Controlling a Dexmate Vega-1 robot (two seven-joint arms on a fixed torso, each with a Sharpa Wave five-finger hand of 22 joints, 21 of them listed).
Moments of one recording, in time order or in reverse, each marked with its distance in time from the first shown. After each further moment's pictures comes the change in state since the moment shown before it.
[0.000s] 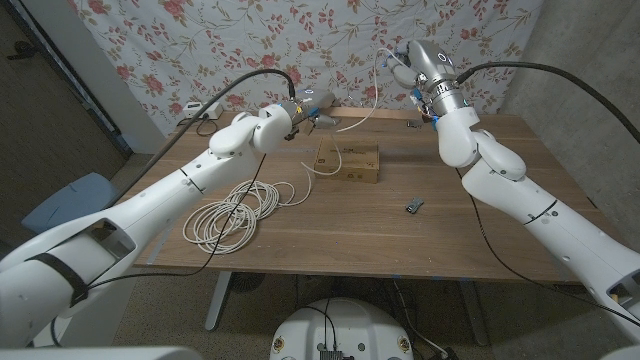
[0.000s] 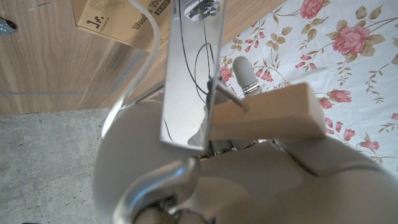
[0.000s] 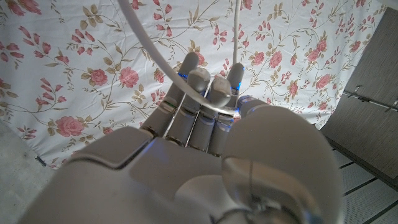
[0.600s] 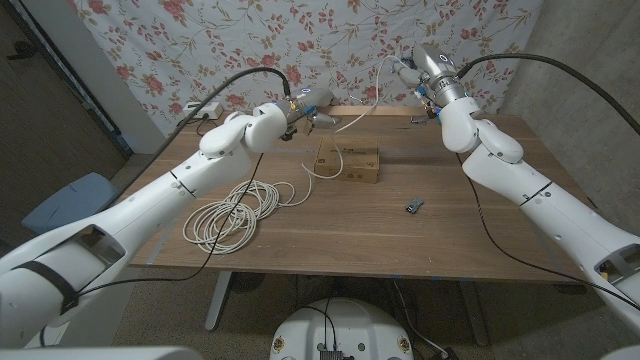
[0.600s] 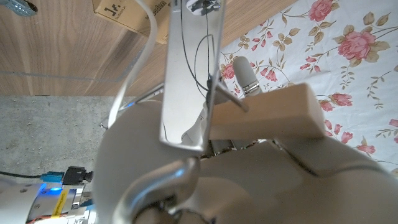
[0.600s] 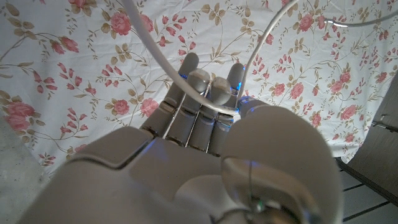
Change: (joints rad) left arm 0.041 0.030 -0.052 -0.066 -0.073 0.010 -0.014; left_hand 0.000 0.000 -0.005 -0.003 0.014 0.006 -0.001 -0.001 -0.003 0.000 0.000 -0.009 -0.001 0.000 0.000 -0.011 0.001 -0.003 0.004 -0.004 0.003; right arm 0.098 0.019 -0.031 0.155 0.047 -0.039 0.082; right_hand 0.012 0.009 -0.014 0.003 0.008 0.000 0.000 0.004 0.000 -0.023 -0.002 -0.012 -0.019 -0.018 0.007 0.032 0.000 -0.010 -0.001 0.023 -0.013
